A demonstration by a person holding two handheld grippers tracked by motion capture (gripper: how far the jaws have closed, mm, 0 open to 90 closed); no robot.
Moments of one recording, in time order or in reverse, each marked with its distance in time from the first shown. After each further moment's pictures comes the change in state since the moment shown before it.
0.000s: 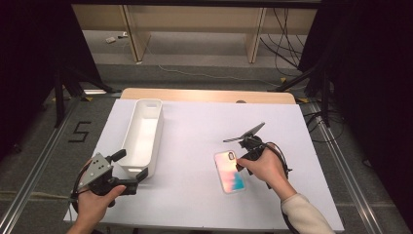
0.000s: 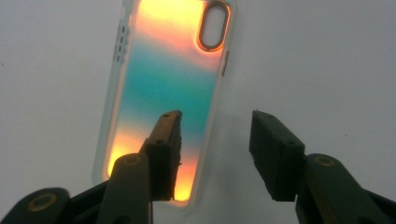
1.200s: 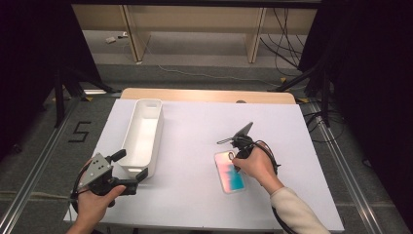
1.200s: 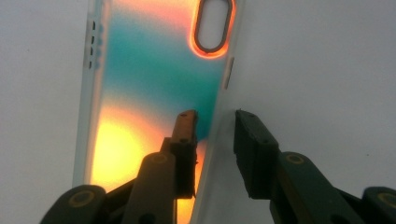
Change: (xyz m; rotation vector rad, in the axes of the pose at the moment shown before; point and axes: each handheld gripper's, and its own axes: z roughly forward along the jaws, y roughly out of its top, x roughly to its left) left arm -0.001 0.000 0.000 0.003 -0.013 -0.016; right arm 0.009 0.018 0.027 0.063 -0.067 0.000
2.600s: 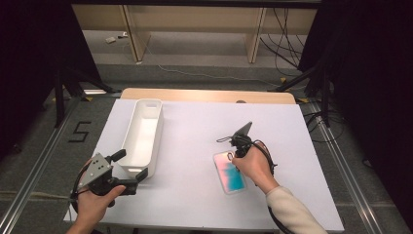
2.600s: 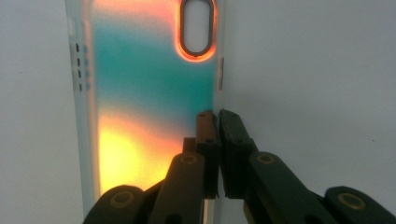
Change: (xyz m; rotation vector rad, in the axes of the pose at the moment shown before) left arm 0.001 0.000 0.000 -0.006 0.005 0.010; right arm 0.005 0.005 0.000 0.041 -0.034 0.094
